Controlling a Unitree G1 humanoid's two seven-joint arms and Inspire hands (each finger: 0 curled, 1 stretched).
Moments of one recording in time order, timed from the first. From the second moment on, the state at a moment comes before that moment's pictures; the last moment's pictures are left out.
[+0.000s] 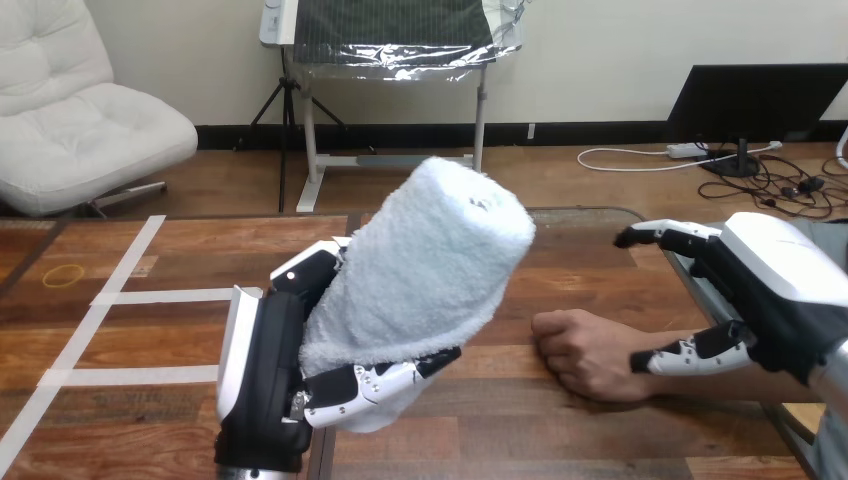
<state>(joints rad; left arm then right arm) 0.23 0.06 -0.14 0.04 0.25 -0.71 0.16 0.06 -0.63 -0.13 -0.23 -0.54 -0.08 0.36</state>
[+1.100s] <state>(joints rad) 0.23 0.06 -0.14 0.04 0.26 -0.73 0.16 -0.05 -0.68 -0.02 -0.28 -0.74 0.11 0.56</state>
